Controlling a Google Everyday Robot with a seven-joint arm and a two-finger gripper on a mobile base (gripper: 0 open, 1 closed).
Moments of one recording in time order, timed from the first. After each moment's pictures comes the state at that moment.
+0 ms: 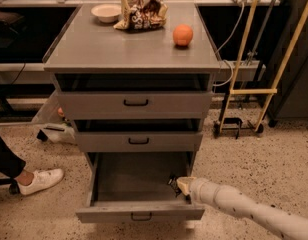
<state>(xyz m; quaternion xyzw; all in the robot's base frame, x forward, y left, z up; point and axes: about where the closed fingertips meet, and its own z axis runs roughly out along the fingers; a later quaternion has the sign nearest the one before) 0.579 -0.131 0.353 -0.22 0.87 0.21 0.40</state>
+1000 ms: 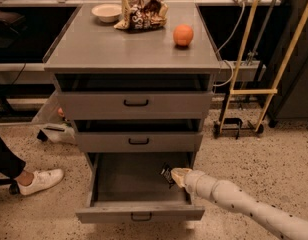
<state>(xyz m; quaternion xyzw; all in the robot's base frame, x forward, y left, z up) 0.592 -0.108 0.405 -0.23 0.83 0.23 0.45</state>
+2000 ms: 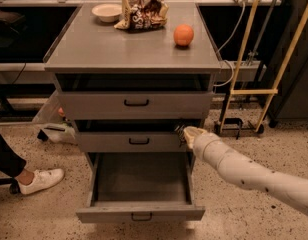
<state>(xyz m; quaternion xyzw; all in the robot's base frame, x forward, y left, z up) 0.644 -0.144 0.608 -0.17 0.81 0.12 0.55</state>
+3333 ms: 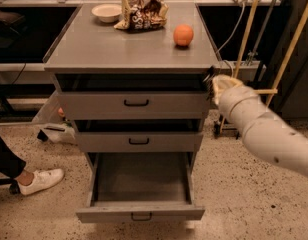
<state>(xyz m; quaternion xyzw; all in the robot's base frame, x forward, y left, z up) 0.645 -0.202 0.837 -0.14 0.74 -0.02 0.66</state>
